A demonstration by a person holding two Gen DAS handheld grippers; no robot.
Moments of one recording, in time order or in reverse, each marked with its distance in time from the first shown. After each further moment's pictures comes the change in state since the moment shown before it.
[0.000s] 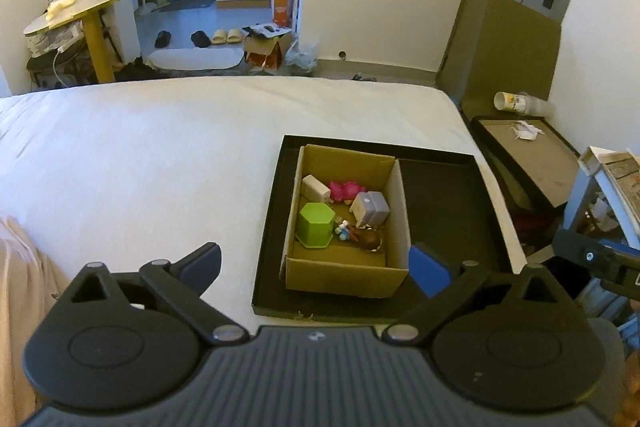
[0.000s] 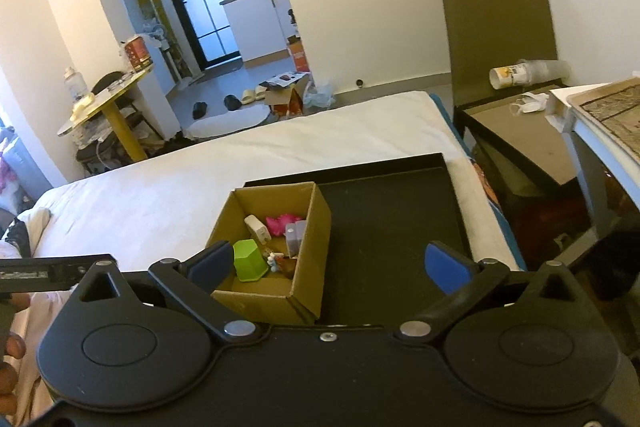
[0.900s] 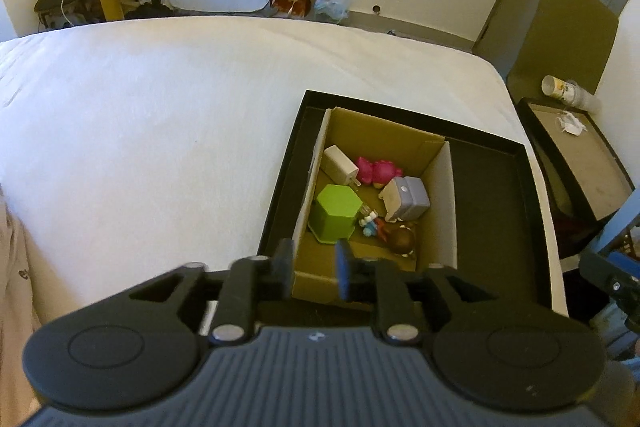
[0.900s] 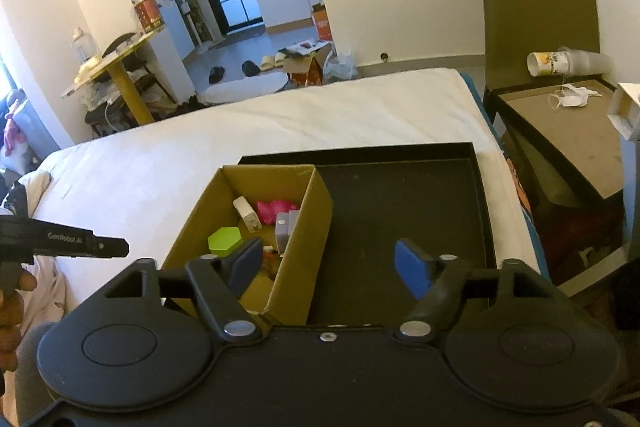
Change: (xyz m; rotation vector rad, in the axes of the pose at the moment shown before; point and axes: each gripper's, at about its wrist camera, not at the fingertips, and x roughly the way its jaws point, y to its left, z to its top) left arm 0.096 0.012 0.019 -0.107 0.161 0.057; right arm 0.065 -0.012 0.011 -0.080 0.085 0.069
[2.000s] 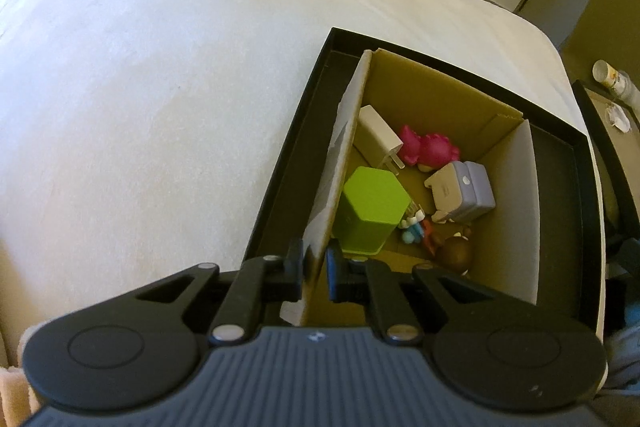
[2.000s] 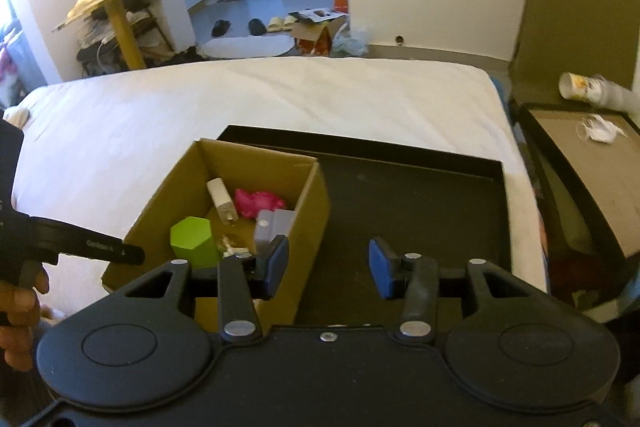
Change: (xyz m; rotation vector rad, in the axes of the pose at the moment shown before) left arm 0.120 0.011 0.013 -0.081 0.156 0.038; right arm 0.075 0.013 0.021 -0.162 0.102 -0.048
